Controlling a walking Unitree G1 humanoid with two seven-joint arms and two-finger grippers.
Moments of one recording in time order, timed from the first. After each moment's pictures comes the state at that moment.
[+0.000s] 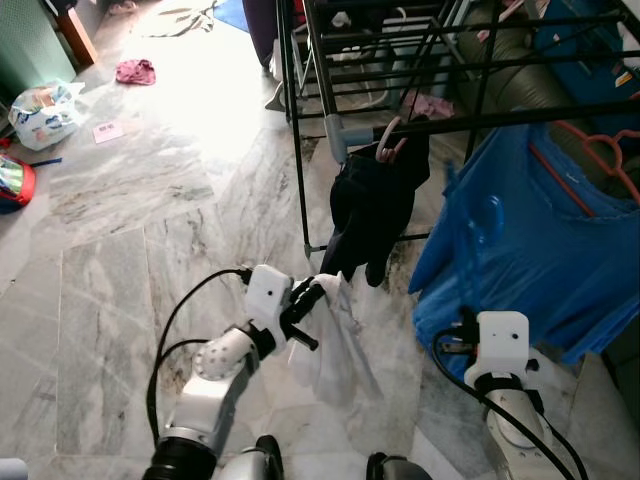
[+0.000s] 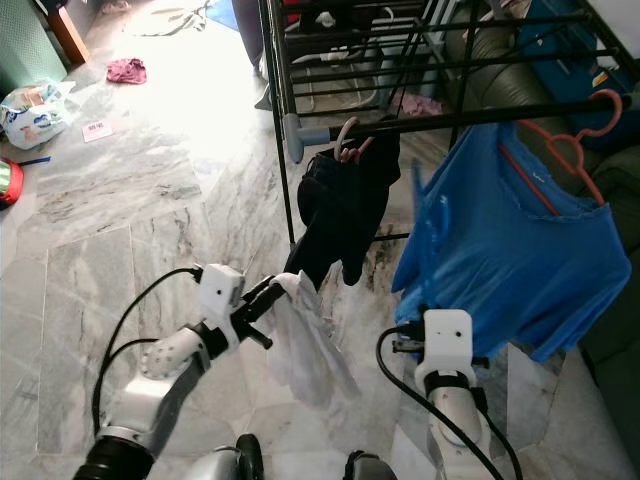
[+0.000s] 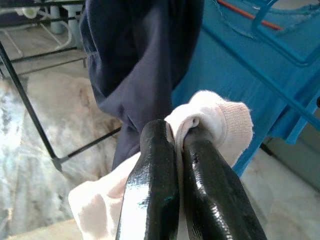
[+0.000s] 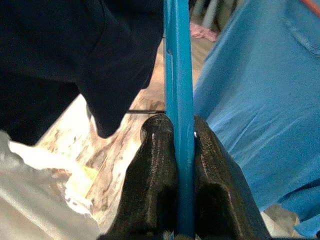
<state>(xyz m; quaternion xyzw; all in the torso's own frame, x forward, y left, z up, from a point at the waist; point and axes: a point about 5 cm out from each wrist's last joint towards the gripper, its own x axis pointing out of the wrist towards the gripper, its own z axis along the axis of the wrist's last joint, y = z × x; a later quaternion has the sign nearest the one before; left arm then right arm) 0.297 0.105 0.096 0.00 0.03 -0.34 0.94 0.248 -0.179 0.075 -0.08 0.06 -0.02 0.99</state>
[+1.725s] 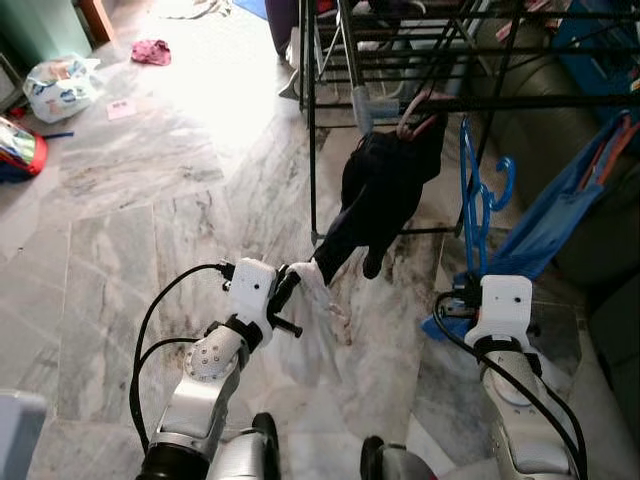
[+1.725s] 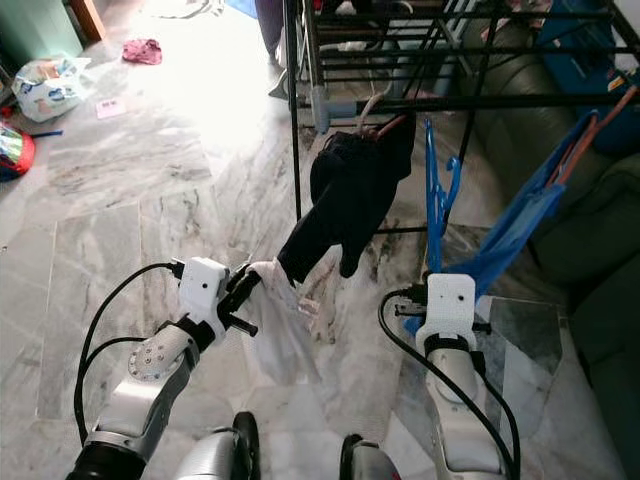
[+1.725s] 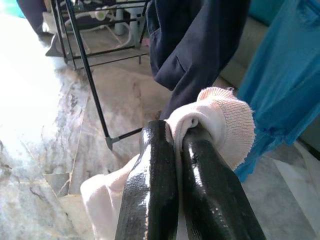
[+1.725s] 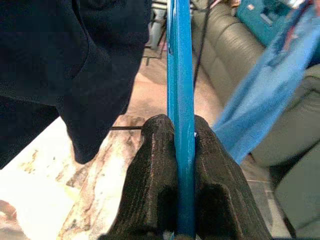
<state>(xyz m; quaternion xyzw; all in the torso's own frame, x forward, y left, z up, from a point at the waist) 0.298 0.110 0.096 0.03 0.03 -0.23 0.97 0.279 -0.187 0.098 -0.07 0.02 -0.09 0.99</state>
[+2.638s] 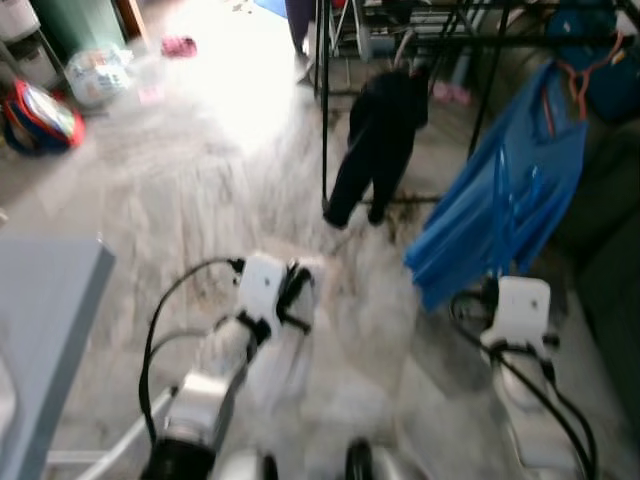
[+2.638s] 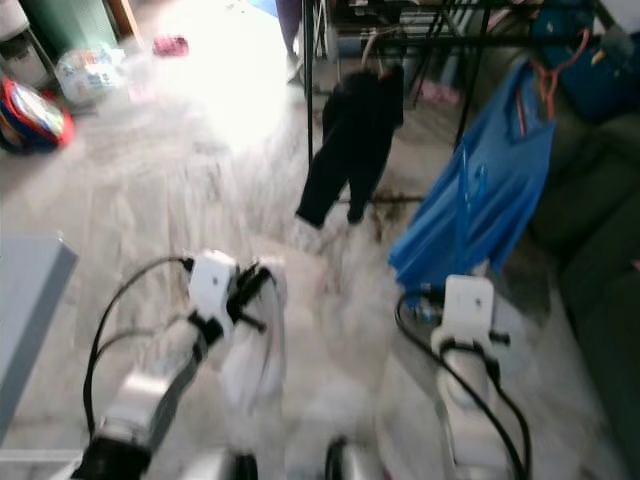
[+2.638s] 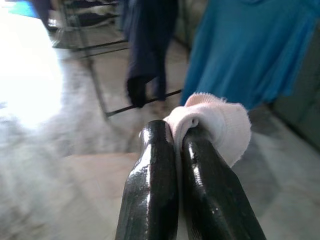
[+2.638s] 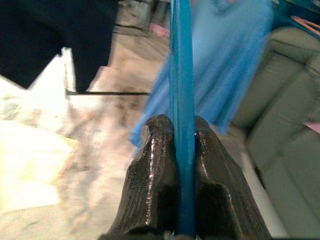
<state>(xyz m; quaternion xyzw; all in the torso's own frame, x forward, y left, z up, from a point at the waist) 0.301 0.109 0.097 0.04 0.03 -0.24 0.97 0.280 -0.194 0.090 -0.07 0.04 -0.12 0.99</state>
